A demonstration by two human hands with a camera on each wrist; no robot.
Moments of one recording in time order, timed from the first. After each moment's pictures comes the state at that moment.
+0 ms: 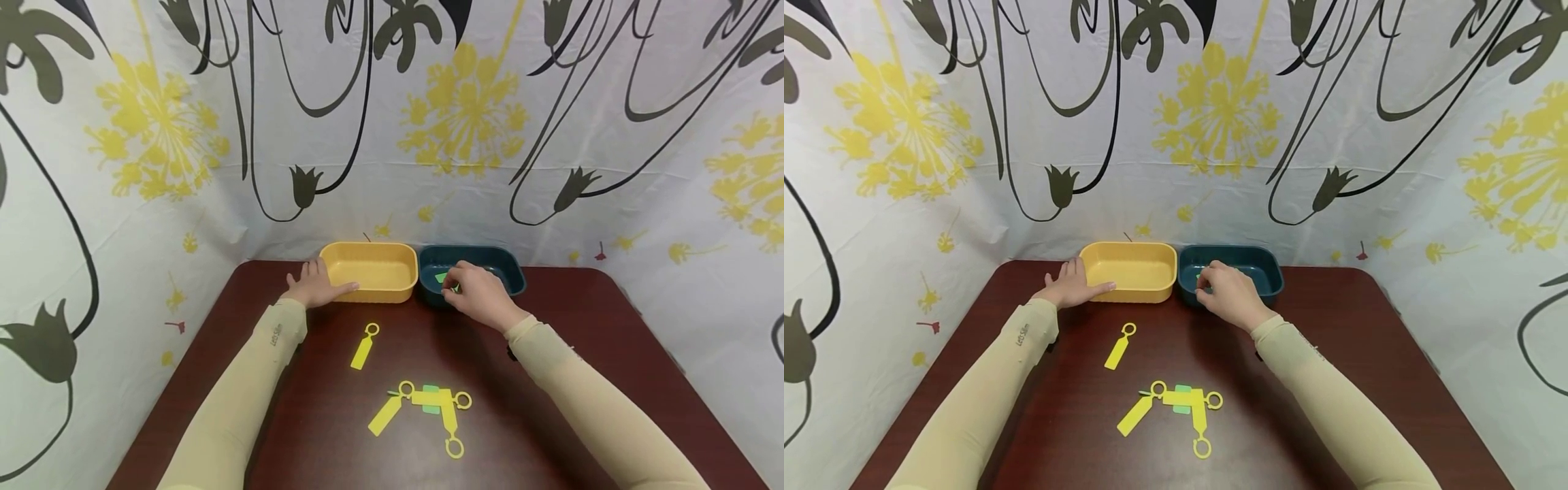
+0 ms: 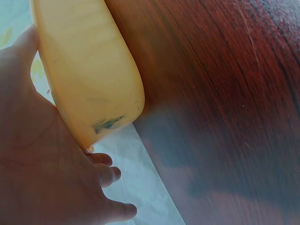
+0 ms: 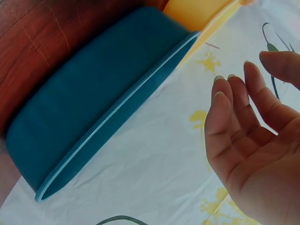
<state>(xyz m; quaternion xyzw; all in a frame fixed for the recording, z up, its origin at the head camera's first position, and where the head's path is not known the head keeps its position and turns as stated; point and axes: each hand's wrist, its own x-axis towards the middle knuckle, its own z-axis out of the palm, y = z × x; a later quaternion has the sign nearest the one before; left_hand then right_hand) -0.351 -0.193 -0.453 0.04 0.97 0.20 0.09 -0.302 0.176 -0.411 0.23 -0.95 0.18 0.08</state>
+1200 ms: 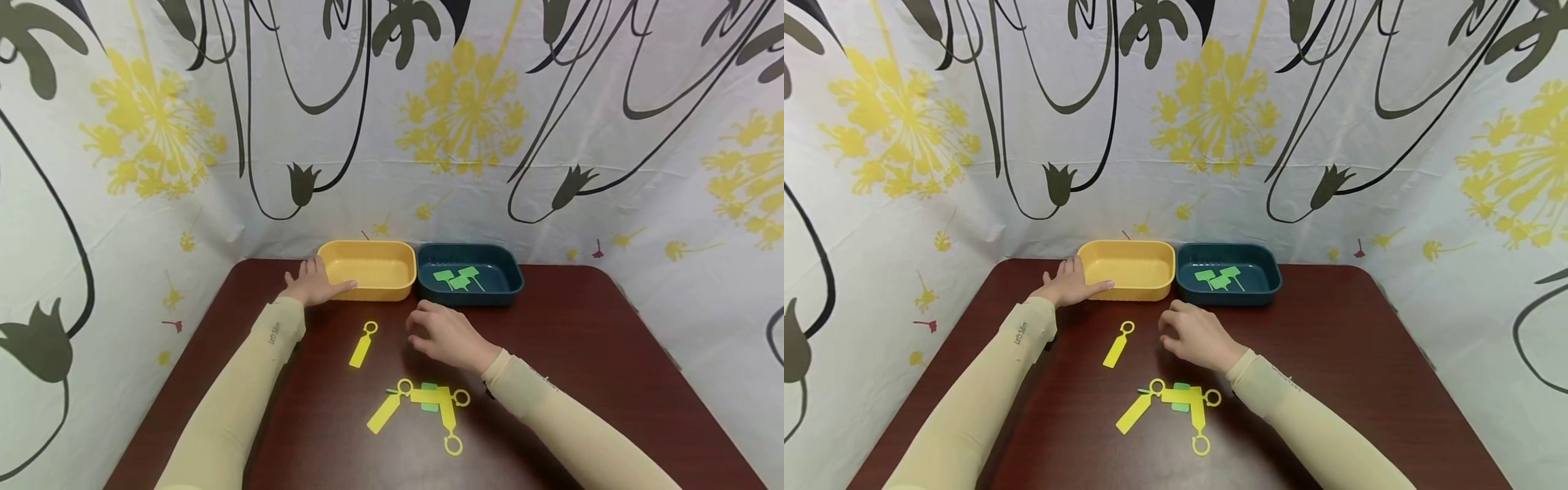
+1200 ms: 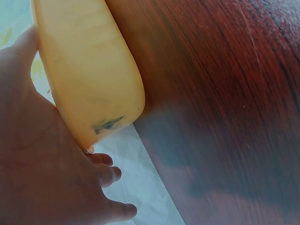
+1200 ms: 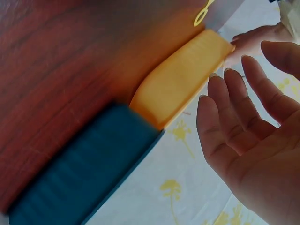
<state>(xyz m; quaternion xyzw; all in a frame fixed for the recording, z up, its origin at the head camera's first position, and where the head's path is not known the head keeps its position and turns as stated) -0.355 -0.195 -0.455 0.04 0.98 0.19 0.10 -0.246 0.125 -0.445 0.31 -0.93 0.17 0.03</state>
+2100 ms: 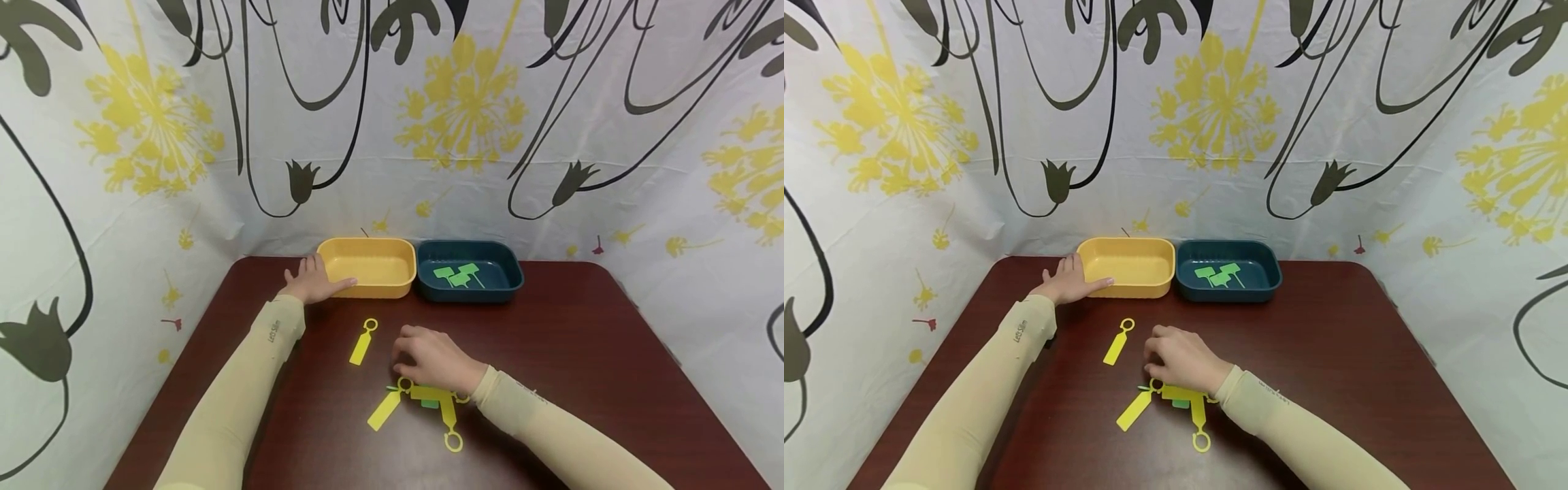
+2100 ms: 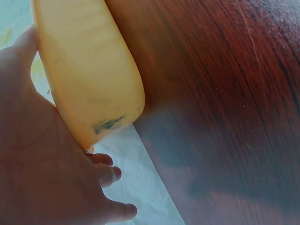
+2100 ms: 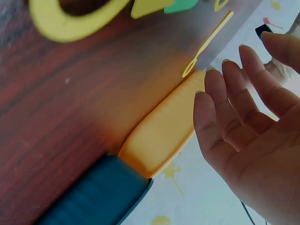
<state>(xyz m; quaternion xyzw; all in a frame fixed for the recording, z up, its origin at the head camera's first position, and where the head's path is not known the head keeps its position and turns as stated) -0.373 -0.200 -0.471 0.03 0.98 0.18 0.11 -0.220 0.106 -0.468 0.38 -0.91 0.17 -0.01</state>
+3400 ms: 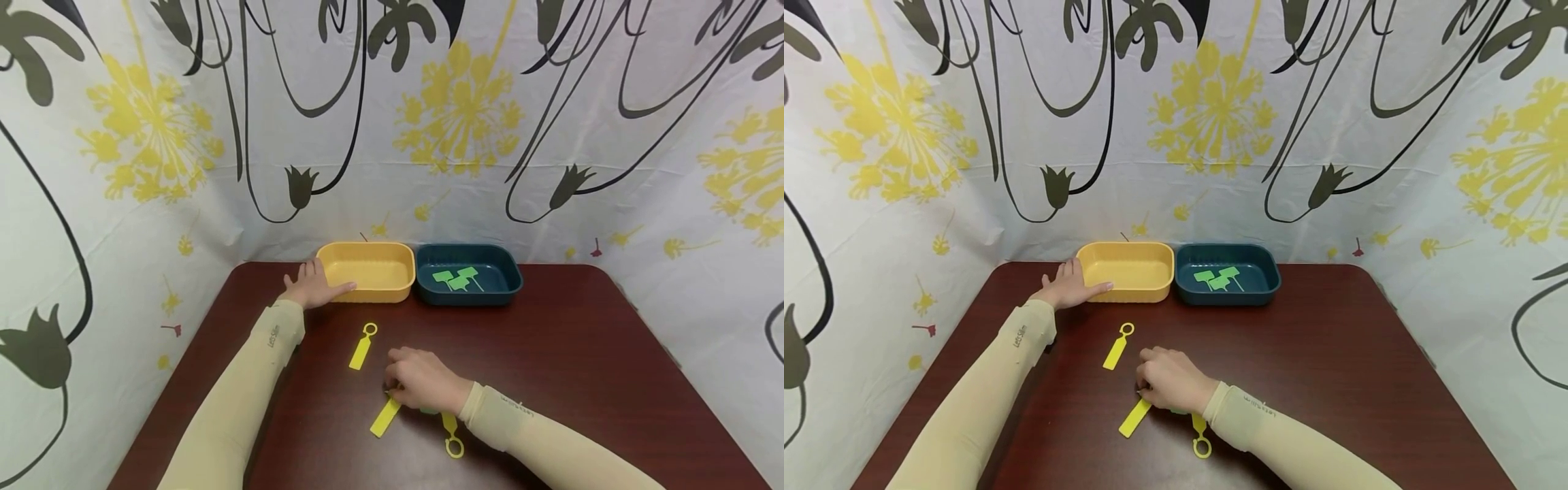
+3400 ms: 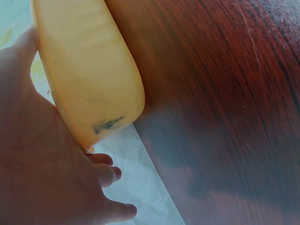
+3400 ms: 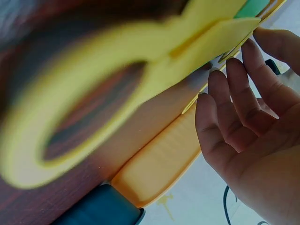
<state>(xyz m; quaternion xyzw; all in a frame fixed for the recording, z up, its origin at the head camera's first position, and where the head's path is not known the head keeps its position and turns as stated) -0.364 -0.197 -0.467 0.03 0.98 0.18 0.10 -0.205 0.088 -0.491 0.43 -0.89 0.13 -0.02</state>
